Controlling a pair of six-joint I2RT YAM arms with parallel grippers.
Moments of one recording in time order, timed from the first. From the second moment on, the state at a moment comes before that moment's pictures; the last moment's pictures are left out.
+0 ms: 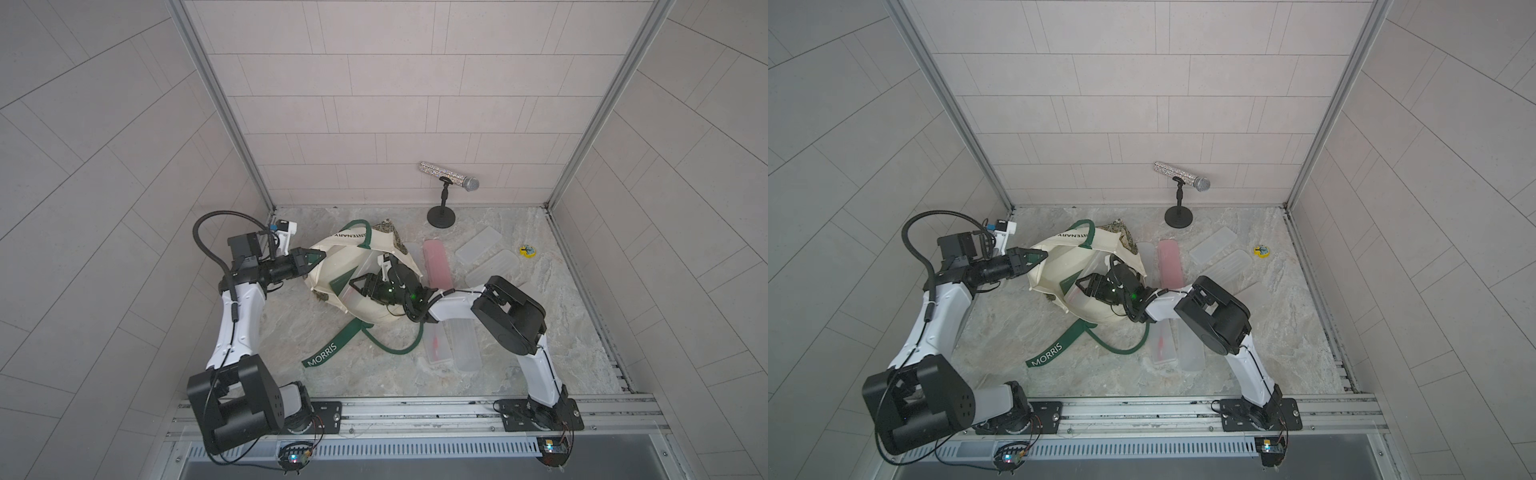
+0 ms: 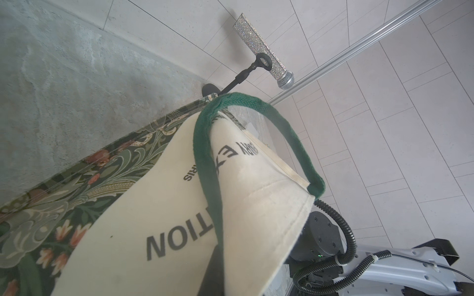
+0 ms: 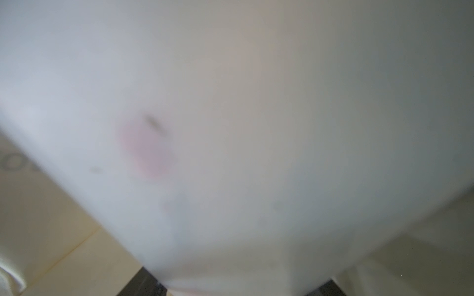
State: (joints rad) left arm 0.35 1.27 0.99 -0.49 1.10 -0.17; right arm 0.85 2.10 1.21 0.55 -0.21 1.13
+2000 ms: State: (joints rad) left arm 0.39 1.27 0.98 -0.45 0.97 -0.20; right arm 0.81 1.43 0.94 0.14 -0.18 0.71
